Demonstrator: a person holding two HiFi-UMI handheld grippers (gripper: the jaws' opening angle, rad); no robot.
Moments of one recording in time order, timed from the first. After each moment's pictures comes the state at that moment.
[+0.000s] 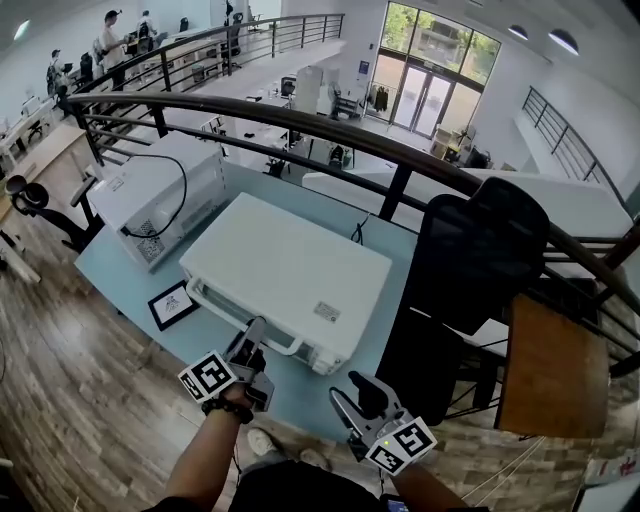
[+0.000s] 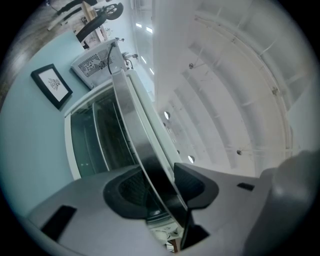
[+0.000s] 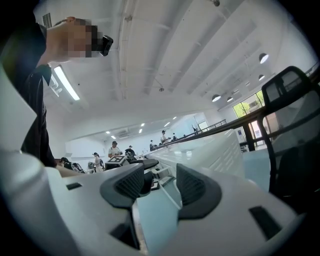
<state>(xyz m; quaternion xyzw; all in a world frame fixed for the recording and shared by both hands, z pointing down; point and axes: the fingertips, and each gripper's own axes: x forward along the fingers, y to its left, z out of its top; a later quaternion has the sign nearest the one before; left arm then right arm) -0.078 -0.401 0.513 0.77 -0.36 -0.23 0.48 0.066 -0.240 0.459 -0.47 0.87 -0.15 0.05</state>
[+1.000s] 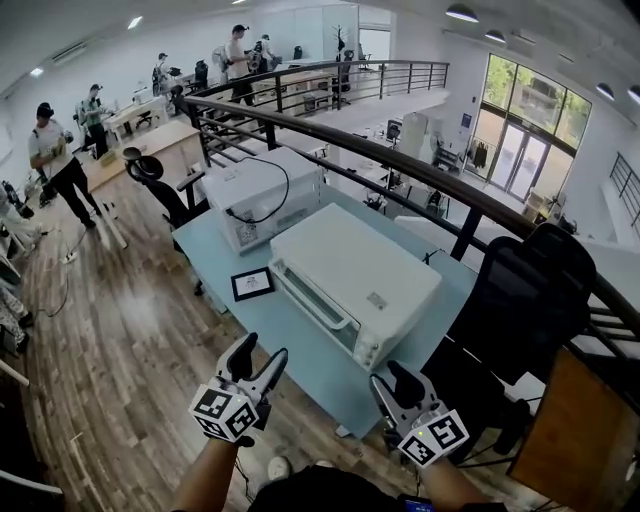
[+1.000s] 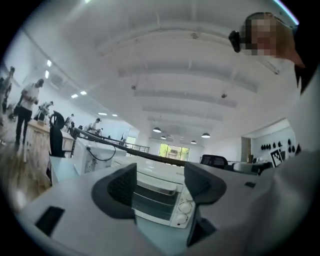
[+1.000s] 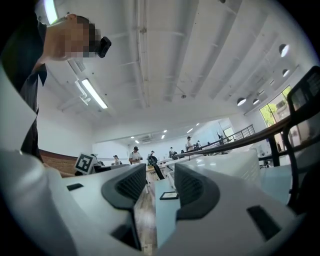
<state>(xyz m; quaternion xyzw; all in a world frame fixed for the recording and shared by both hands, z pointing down) -0.140 -0.214 0.404 0.83 -0.54 -0.07 0.08 0.076 -0.188 0.398 -0.35 0.93 -0.08 0.08</state>
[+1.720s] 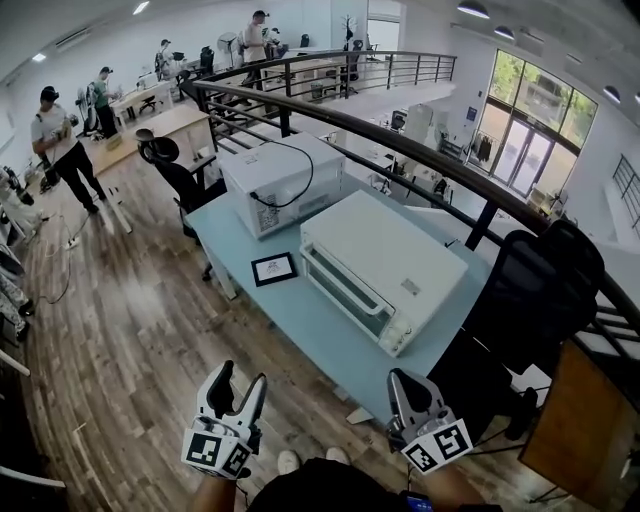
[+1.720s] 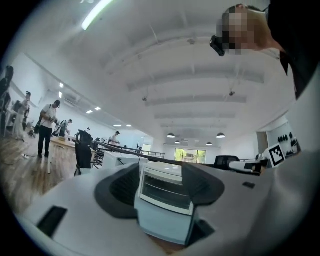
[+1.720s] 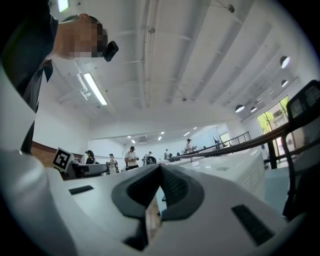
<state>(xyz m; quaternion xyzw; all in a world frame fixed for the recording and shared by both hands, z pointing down) -0.240 -0.110 0.400 0.77 -0.63 -0.07 0.04 0.017 -0.152 0.397 -0.38 0.92 -0.06 0.08</state>
